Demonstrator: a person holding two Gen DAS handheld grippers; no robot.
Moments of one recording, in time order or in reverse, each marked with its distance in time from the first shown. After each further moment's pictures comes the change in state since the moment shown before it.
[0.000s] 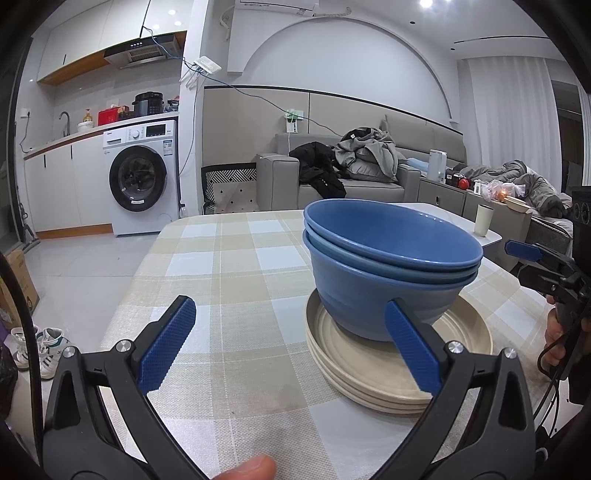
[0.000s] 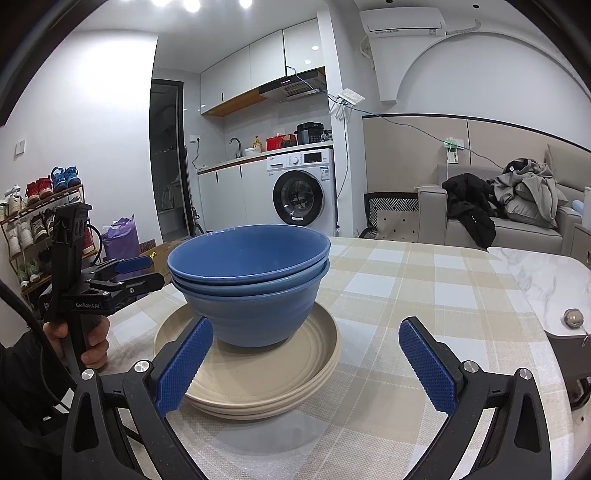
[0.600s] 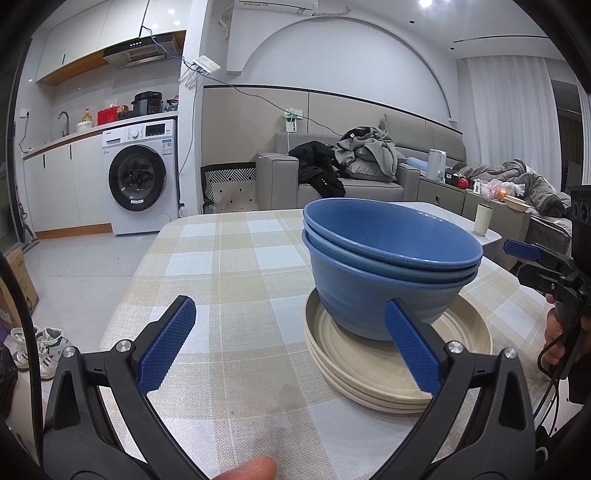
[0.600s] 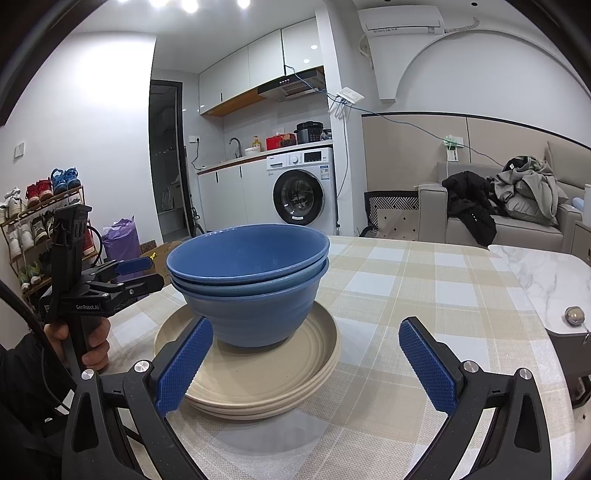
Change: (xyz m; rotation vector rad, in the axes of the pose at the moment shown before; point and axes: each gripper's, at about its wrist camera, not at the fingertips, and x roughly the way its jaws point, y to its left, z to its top) left arm 0.002 0.000 -0.001 -0.002 0.004 -0.001; right arm -0.002 0.000 0.001 0.003 0.002 0.001
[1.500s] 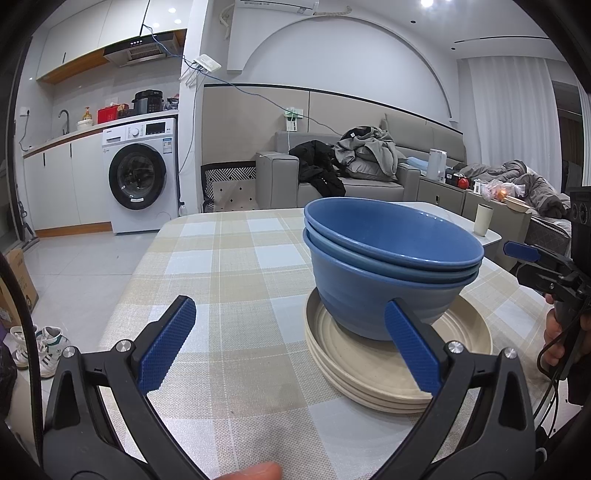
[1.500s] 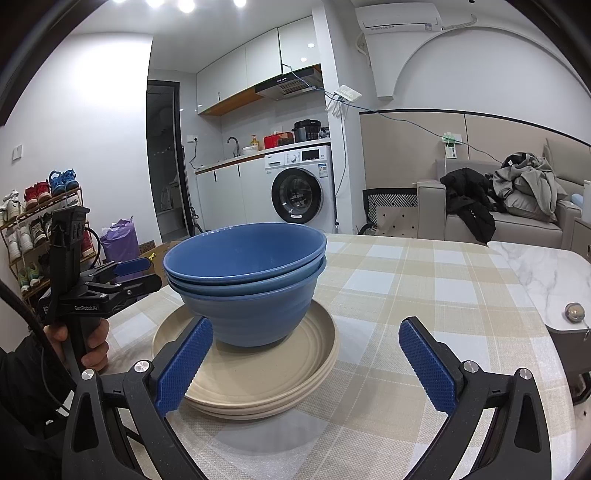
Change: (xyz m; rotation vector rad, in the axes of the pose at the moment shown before) left arm 0.001 0.000 0.000 -0.001 0.001 -0.002; right arm -0.001 0.000 0.001 0.005 0.003 0.000
